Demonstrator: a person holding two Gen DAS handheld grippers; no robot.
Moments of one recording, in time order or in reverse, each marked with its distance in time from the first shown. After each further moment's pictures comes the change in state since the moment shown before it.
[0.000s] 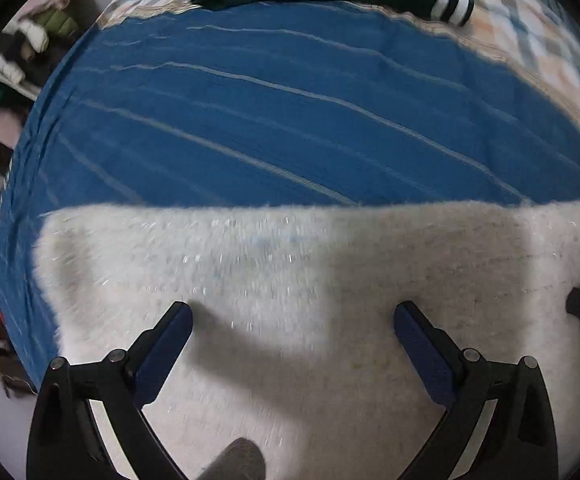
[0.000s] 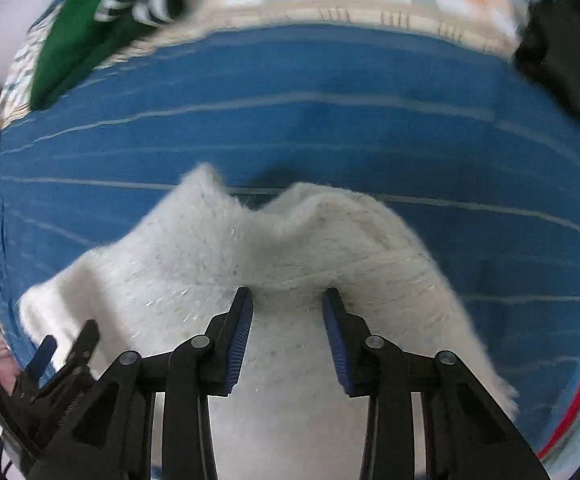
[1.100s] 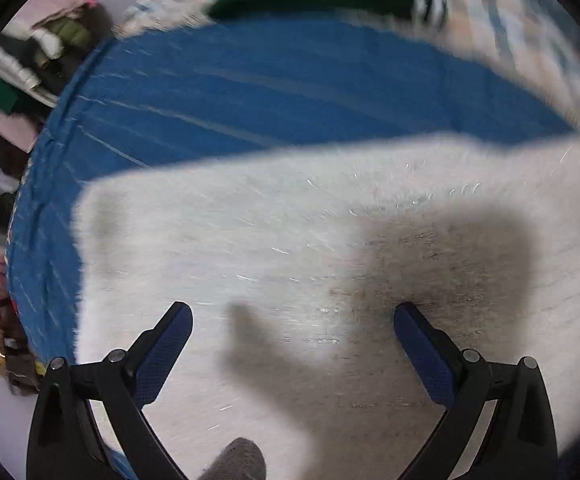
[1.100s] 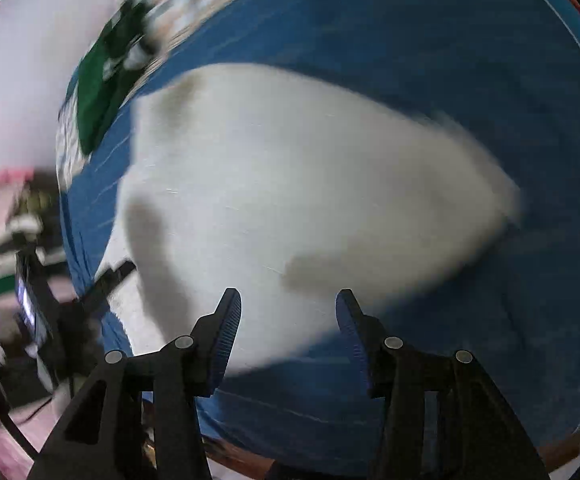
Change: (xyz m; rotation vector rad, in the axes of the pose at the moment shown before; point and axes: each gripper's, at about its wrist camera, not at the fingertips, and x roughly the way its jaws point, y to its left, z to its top) left arm -0.005 0.018 -0.017 0.020 0.007 0.052; right arm -0.047 -0.145 -0.166 0.318 -0.069 0.382
